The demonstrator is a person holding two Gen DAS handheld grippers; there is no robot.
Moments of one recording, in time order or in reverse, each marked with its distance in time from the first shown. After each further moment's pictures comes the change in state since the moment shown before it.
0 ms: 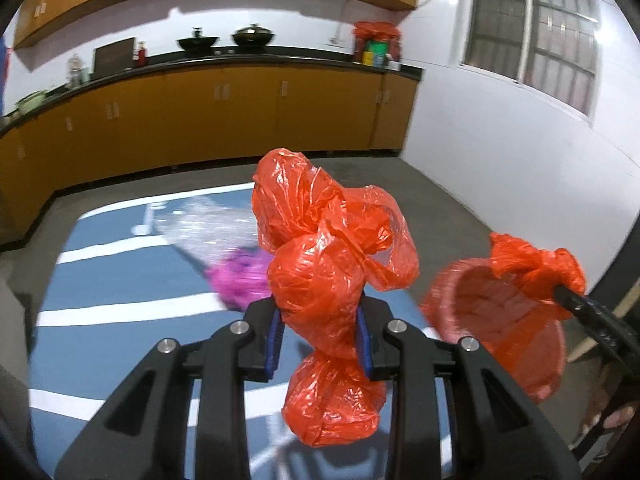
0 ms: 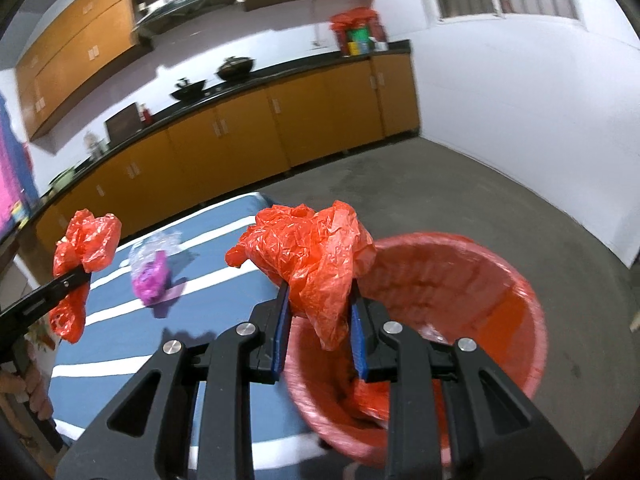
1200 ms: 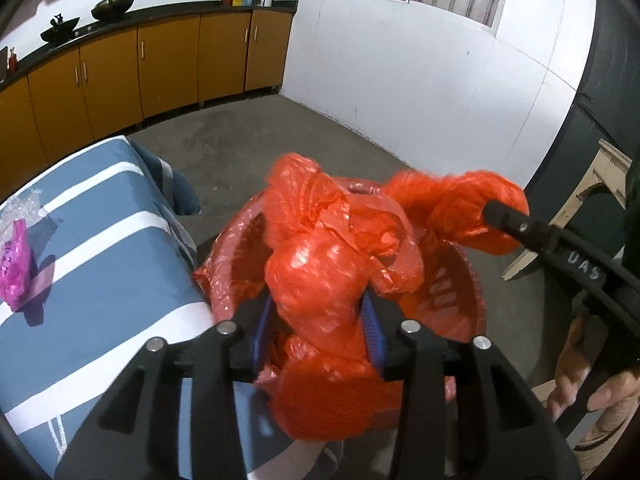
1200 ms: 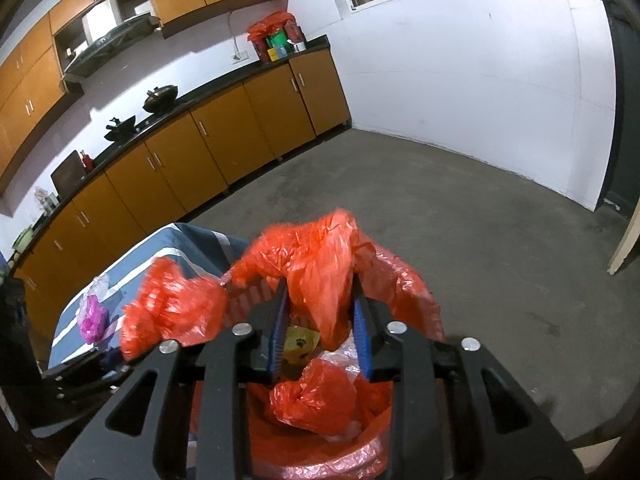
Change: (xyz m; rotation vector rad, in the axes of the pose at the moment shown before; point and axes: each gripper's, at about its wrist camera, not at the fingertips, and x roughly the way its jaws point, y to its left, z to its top) left arm 0.098 -0.171 -0.043 0.206 0.218 -0.326; right arm -0.012 -0.099 -0.007 0.184 -0.020 -0.116
